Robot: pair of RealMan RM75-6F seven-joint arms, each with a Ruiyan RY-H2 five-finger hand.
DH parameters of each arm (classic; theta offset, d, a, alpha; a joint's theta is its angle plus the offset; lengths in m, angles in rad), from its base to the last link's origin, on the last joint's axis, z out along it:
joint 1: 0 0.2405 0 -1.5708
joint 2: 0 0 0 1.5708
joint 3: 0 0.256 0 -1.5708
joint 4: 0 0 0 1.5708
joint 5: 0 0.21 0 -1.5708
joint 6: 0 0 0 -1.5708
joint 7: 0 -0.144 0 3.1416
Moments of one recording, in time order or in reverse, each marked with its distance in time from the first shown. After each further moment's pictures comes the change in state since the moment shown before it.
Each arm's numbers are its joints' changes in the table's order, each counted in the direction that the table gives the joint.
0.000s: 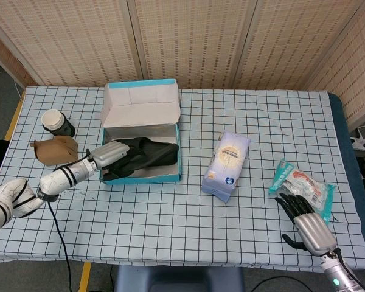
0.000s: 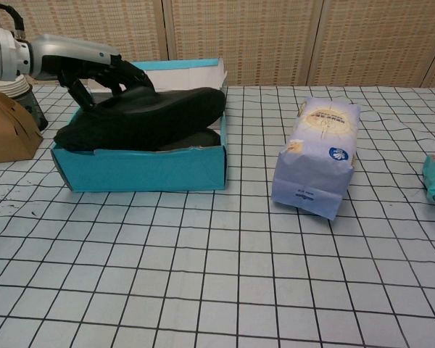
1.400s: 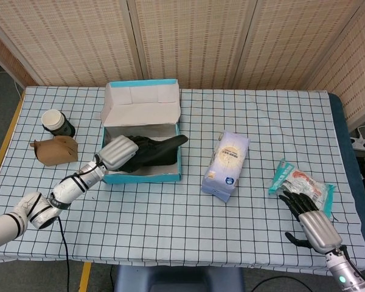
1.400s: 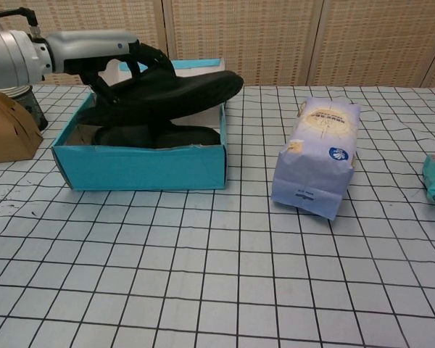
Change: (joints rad) left arm 0.128 -0.107 -0.206 -0.053 -0.134 0.076 -0.618; right arm 0.013 0.035 0.002 0.013 -0.003 -0.003 -0.102
